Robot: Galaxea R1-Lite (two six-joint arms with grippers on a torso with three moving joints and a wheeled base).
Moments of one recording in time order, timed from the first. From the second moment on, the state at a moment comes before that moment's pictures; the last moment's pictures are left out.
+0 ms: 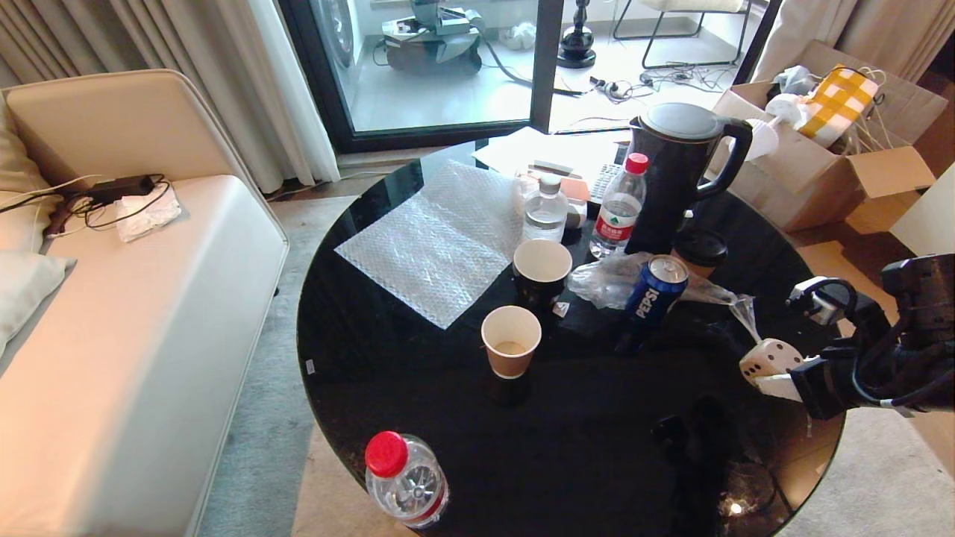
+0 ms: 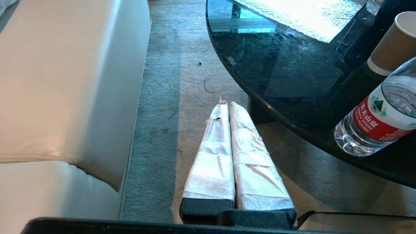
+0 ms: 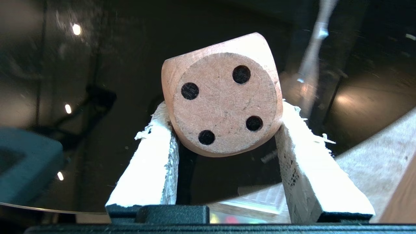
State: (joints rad) left arm 0.00 0.00 0.00 0.01 0.01 -0.01; right arm -0.07 1.59 -0.70 -0.15 0.16 -0.38
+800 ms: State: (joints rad) left arm 0.00 0.00 0.00 0.01 0.01 -0.01; right arm -0.11 1.15 -0.53 -0.02 0.15 -0.19
